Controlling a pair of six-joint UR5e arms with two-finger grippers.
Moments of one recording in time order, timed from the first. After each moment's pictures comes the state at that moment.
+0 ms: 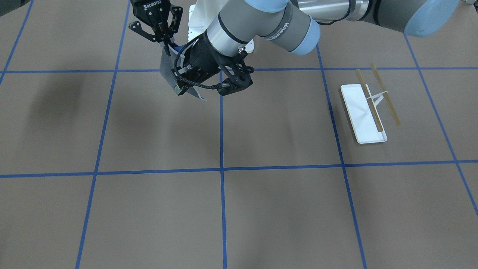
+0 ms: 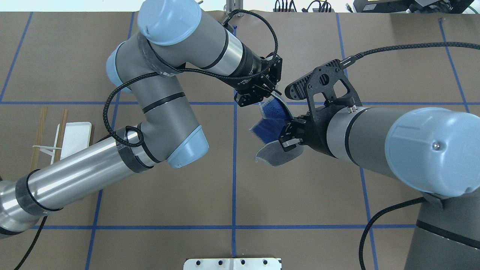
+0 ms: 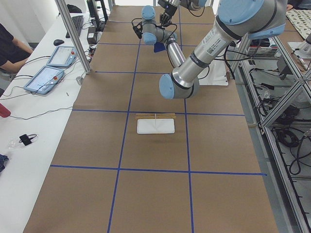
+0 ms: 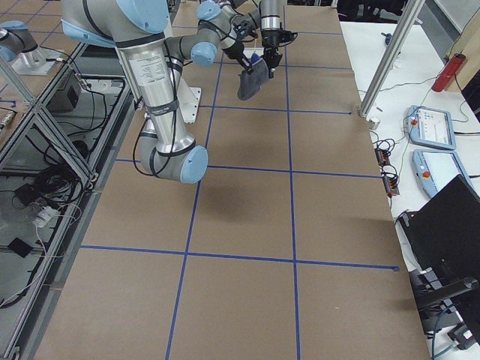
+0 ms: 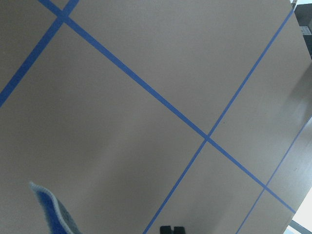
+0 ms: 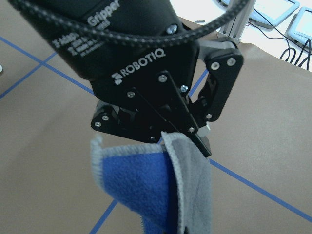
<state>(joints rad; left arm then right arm) -0.66 -2.50 -1.54 -2.09 -2.13 -2.06 0.44 -1.10 2.36 -1.71 1.47 0.72</state>
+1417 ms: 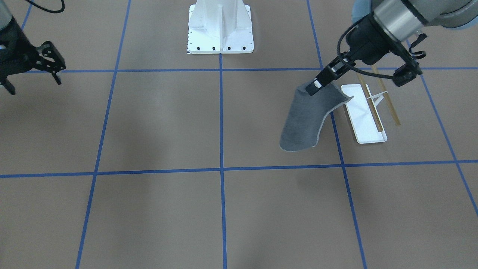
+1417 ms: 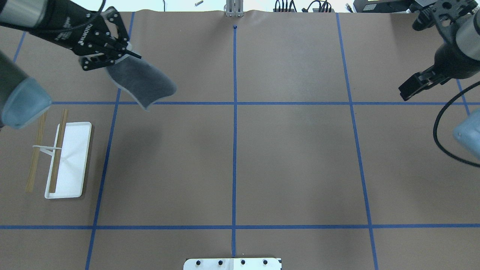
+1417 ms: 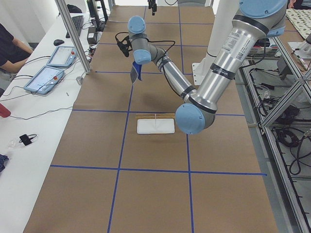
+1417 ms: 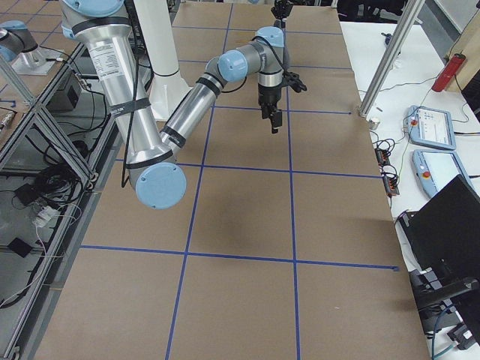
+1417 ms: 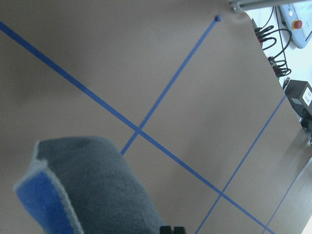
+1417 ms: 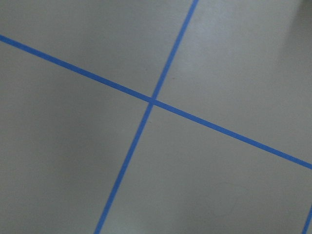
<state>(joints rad) -1.05 -1.99 -1.92 -2.06 -2.41 -1.98 1.09 -1.26 2.13 -2.07 2.10 0.25</state>
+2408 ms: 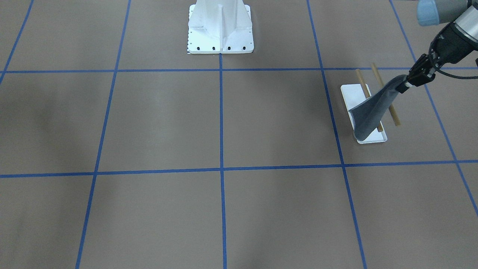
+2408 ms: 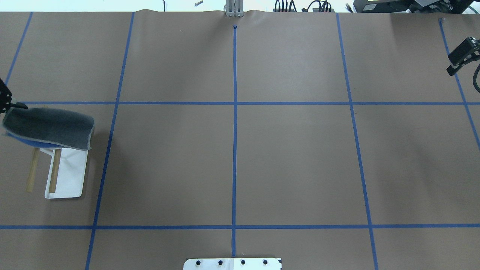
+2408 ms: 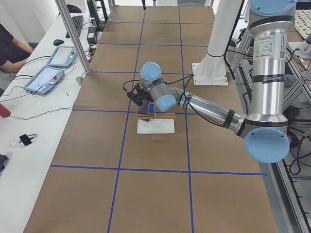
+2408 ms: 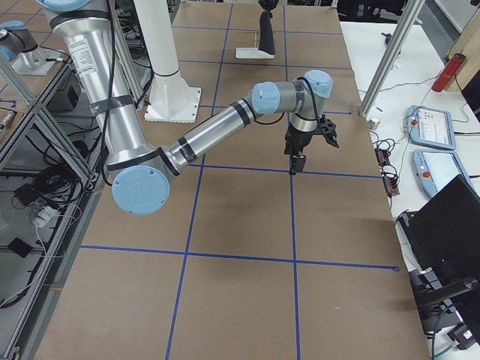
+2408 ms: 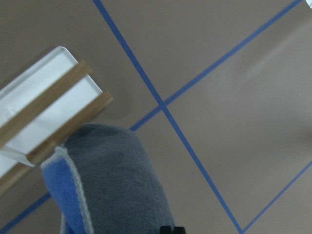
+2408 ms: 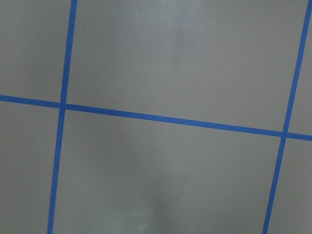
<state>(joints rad) -1.18 -1.46 -1.94 -2.23 -2.42 -1.84 1.33 -1.26 1.84 -2.06 2.29 0.14</state>
